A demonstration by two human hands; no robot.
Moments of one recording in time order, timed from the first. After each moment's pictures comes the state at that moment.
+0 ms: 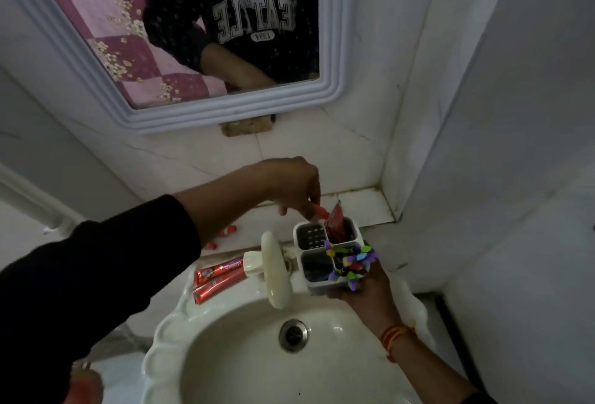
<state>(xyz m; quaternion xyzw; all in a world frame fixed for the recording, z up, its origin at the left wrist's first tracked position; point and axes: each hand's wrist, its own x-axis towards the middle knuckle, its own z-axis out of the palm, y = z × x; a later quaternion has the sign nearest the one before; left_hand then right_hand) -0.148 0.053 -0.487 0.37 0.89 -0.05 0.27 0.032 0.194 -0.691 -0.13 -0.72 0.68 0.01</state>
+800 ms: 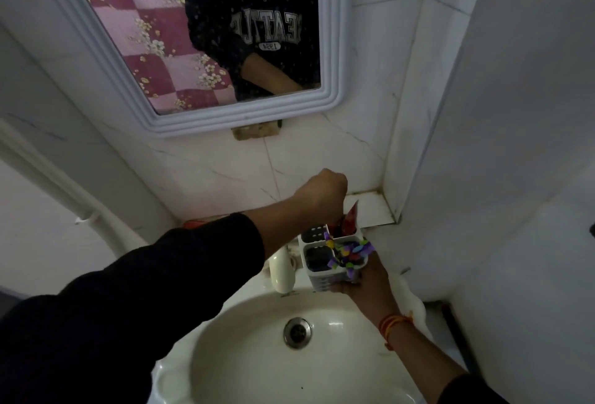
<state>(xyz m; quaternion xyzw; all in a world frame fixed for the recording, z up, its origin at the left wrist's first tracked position) -0.098 0.103 -0.510 0.25 0.95 0.06 0.15 0.037 0.192 -0.671 -0.10 -0.78 0.62 0.02</state>
